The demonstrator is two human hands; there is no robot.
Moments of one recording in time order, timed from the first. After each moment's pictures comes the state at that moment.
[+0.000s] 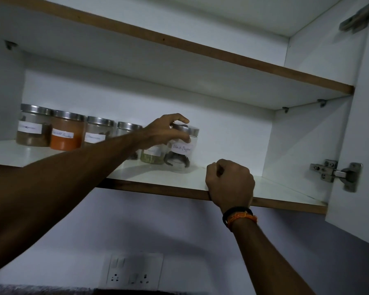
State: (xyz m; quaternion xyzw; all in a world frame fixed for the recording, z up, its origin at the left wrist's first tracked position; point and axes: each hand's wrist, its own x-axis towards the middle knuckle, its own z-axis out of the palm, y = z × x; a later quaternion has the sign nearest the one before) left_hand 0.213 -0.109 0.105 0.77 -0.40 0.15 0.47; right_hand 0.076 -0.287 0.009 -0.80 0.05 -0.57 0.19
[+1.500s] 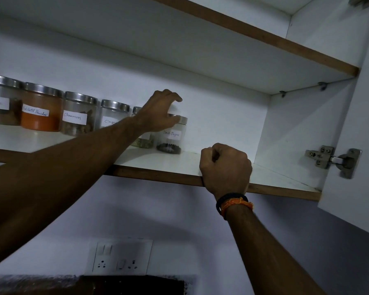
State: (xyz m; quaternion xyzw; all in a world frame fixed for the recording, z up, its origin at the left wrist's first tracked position) left_hand 0.242 -0.130 0.096 0.79 -0.37 0.43 0.25; right_hand 0.083 -0.293 0.005 -0.78 0.03 -0.60 0.17
